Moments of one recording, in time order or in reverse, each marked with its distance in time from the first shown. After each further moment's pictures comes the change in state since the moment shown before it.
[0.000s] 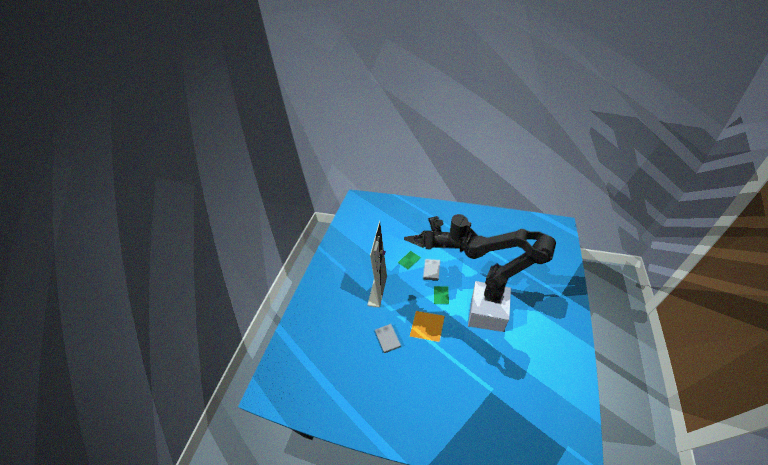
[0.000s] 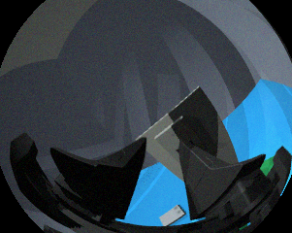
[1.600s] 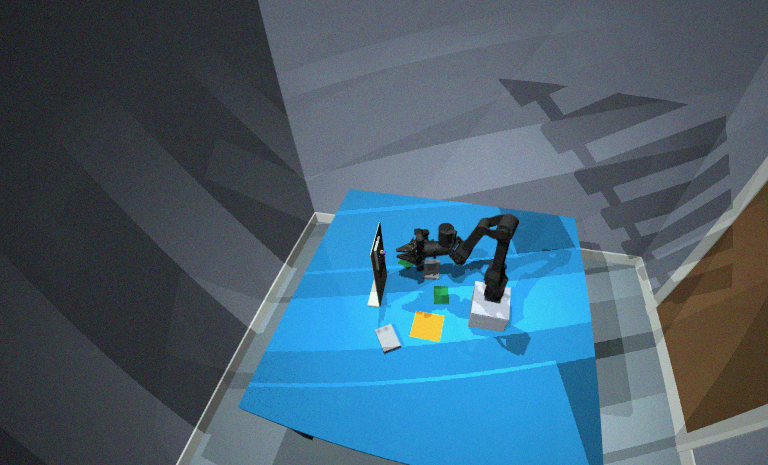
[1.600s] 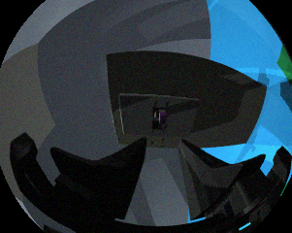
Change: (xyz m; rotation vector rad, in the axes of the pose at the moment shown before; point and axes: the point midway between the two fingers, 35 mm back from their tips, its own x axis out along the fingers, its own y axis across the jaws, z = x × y) arm 0.028 -0.065 -0.054 0.767 0.183 0.018
